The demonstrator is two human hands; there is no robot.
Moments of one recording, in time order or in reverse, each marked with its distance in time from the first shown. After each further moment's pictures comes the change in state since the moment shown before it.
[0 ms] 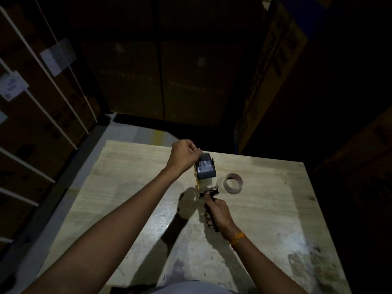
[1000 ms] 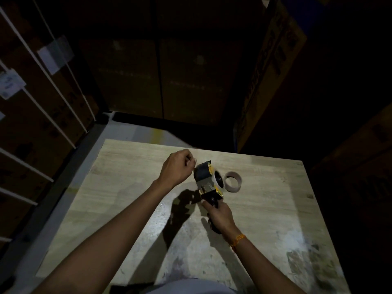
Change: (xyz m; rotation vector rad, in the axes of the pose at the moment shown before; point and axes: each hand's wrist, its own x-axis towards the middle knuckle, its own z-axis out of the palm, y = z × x) left_hand -0.025 -0.045 0.006 0.142 -0.006 0.205; right_hand 0.009 0.021 -0.004 -0.247 0.153 0.008
